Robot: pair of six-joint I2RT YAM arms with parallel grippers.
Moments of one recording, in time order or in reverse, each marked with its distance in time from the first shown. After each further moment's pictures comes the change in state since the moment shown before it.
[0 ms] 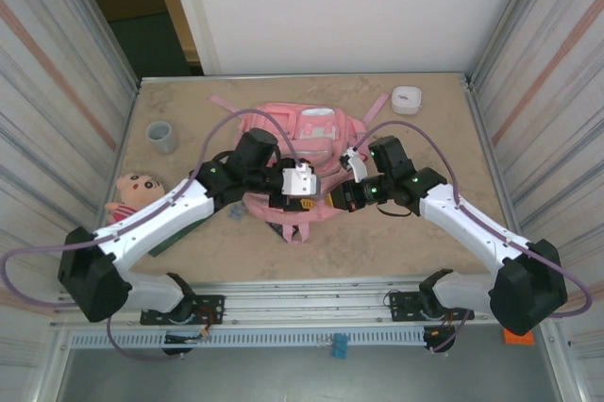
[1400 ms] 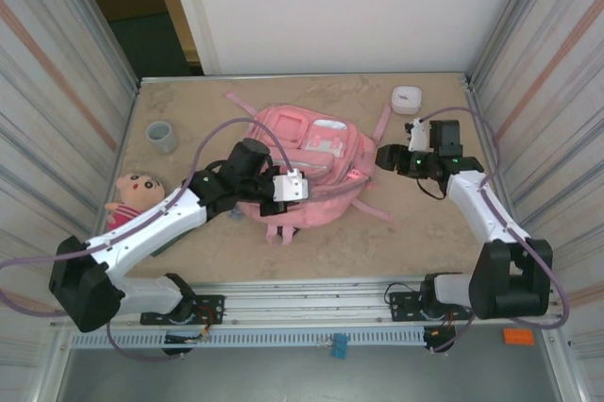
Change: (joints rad) left arm 0.001 -0.069 -0.099 -0.005 -0.070 -0.102; right arm -0.492 0.035 0.029 0.053 0.132 0.004
